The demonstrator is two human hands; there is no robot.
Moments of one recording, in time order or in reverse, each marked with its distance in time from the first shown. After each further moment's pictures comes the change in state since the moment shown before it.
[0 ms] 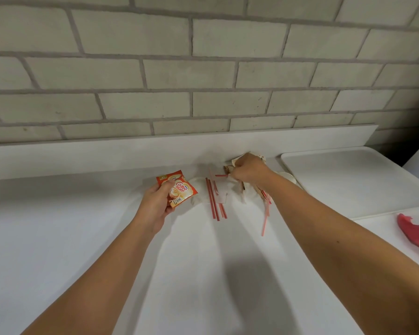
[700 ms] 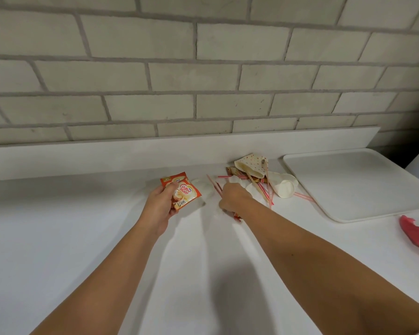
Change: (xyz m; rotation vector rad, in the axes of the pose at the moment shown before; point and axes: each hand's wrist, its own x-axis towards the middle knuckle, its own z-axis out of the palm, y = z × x) left_hand -0.008 0.001 0.001 0.015 0.008 -0.003; right_hand -0.013 -0.012 0.064 -0.204 -0.162 0.099
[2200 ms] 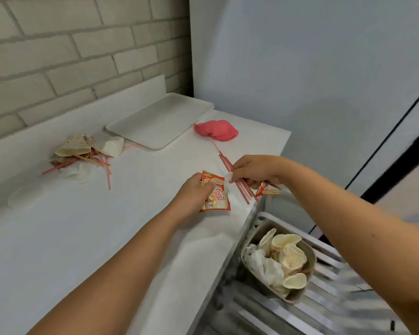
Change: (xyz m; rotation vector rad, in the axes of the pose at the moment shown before) left_hand -0.256 -0.109 0.196 0.809 -1.047 0.149; right_hand -0.327 0.283 0.010 0.723 0.107 0.390
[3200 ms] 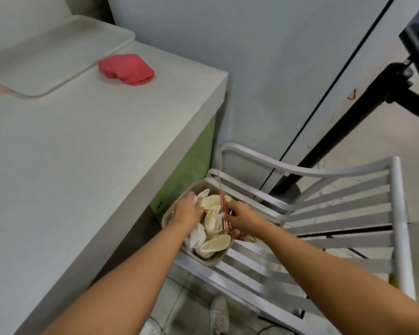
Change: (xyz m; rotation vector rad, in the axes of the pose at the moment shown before) left_hand 0.054 -0.107 0.259 0.515 -0.060 -0.206; right_hand -0.032 0.295 0.070 -0.020 0.120 0.090
